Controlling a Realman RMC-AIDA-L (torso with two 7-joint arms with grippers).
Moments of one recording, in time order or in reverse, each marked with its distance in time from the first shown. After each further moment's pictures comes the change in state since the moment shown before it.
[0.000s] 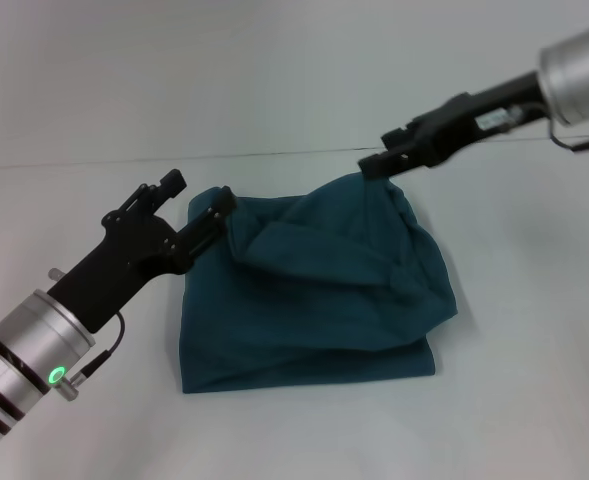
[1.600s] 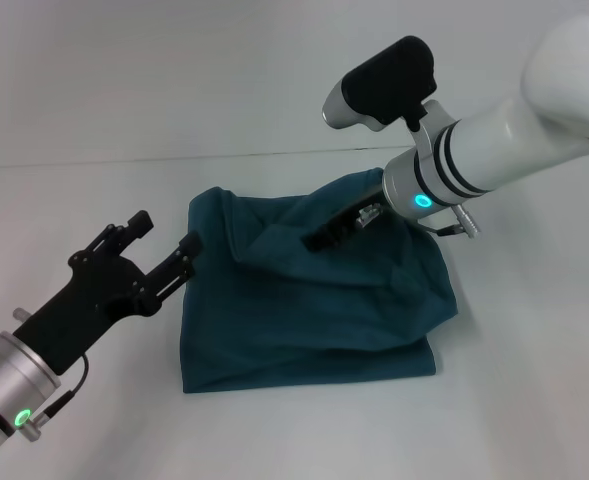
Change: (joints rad) left arm 0.092 0.003 -0.093 0.038 0.140 0.000 0.019; right arm 0.209 0.144 -0.184 0.527 -0.240 0.712 0.168
